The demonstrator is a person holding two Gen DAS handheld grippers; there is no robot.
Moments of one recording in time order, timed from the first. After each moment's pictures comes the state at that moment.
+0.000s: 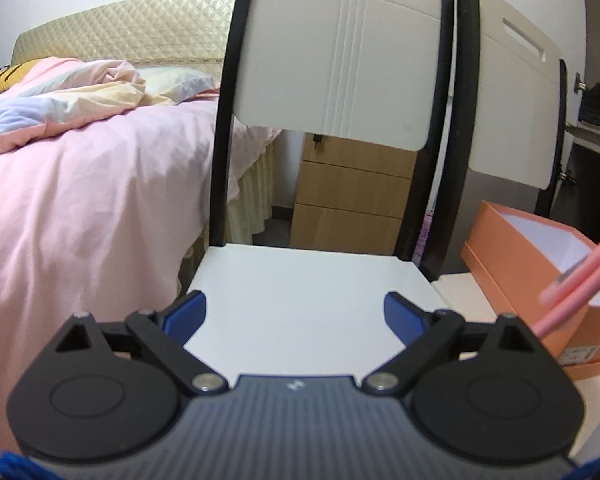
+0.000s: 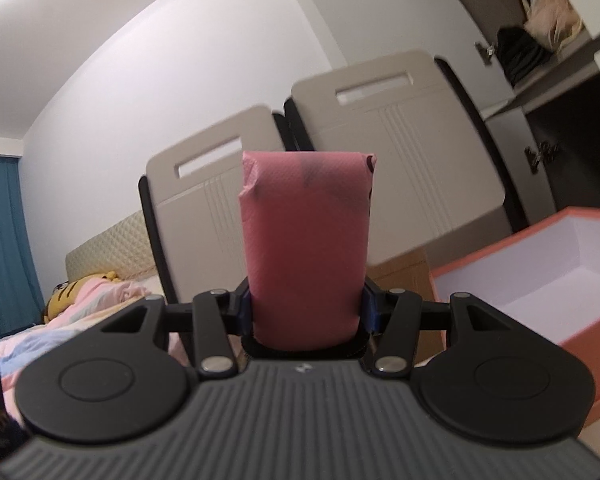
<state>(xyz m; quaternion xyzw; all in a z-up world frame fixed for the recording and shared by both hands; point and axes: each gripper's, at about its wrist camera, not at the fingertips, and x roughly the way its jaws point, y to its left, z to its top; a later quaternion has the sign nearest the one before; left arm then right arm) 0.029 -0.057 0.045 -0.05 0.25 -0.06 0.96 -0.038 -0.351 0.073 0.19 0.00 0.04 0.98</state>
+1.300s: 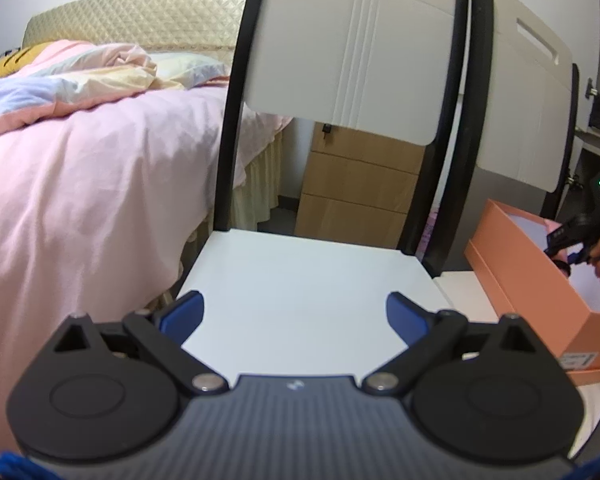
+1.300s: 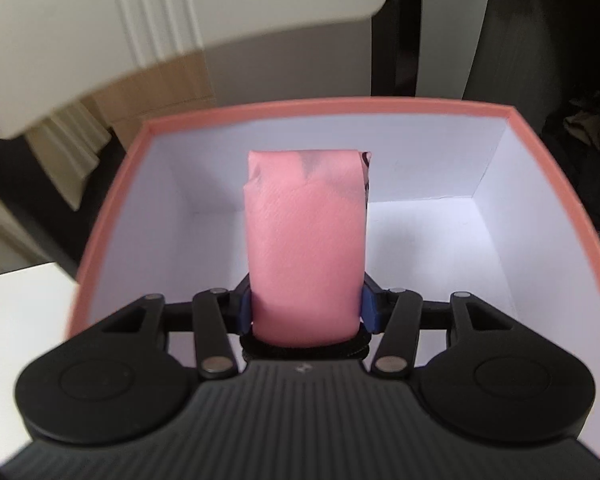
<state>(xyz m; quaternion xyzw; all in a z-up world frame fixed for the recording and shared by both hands) 0.032 -0.057 0.039 -0.07 0.27 -0.05 0.96 0.254 -0.547 0.009 0.10 0.47 -0.11 0.87</state>
